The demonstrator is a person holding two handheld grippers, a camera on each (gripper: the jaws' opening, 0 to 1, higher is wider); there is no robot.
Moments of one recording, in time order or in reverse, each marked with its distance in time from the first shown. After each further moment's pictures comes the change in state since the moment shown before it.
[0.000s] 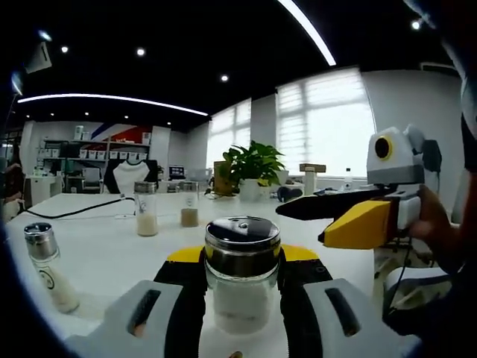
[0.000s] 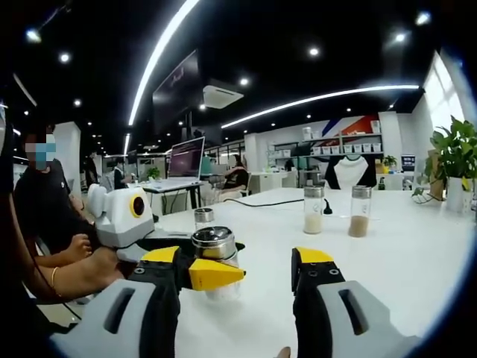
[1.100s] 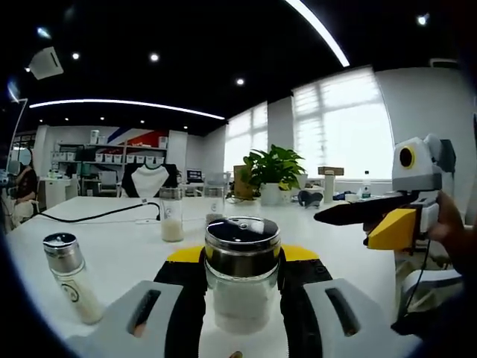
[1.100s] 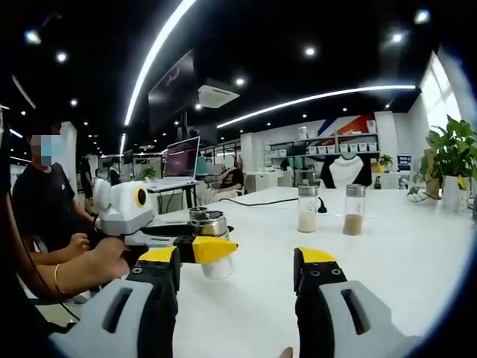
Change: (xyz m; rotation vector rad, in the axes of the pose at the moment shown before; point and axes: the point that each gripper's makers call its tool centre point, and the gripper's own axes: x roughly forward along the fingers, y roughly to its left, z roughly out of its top) left arm -0.003 0.037 0.008 0.013 -0.019 0.114; right arm -0.006 -0.009 -0.002 0.004 0.000 -0.027
